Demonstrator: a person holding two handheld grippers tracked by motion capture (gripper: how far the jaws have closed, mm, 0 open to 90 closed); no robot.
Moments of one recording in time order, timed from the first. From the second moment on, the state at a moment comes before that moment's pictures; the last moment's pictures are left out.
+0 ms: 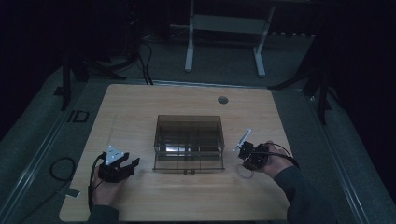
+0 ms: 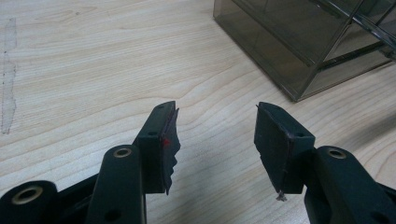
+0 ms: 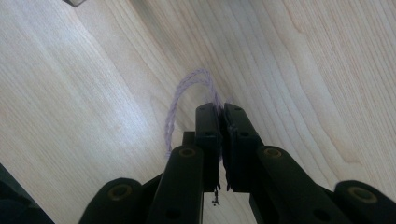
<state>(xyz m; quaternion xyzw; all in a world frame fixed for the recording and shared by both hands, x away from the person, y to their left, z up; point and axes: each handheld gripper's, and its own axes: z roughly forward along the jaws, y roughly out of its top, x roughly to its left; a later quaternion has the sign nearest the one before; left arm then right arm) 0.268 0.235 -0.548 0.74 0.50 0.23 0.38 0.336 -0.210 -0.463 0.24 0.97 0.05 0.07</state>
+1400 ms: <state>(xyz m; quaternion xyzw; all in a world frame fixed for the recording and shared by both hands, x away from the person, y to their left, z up) 0.269 0.234 -0.549 0.74 0.50 0.23 0.38 0.343 -0.214 -0.438 0.22 0.97 0.07 0.07</state>
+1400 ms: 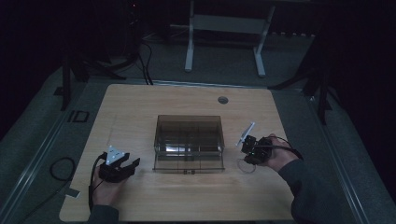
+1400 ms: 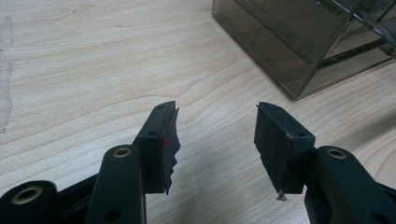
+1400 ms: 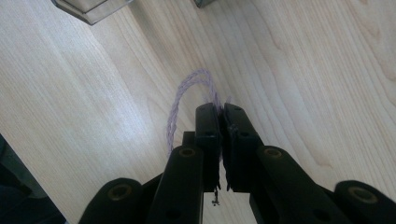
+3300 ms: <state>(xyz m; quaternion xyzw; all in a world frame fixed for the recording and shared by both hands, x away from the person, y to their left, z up) 0.269 0.234 -0.549 0.74 0.50 0.23 0.38 0.345 -0.201 -0.403 0.20 0.98 0.06 0.08</state>
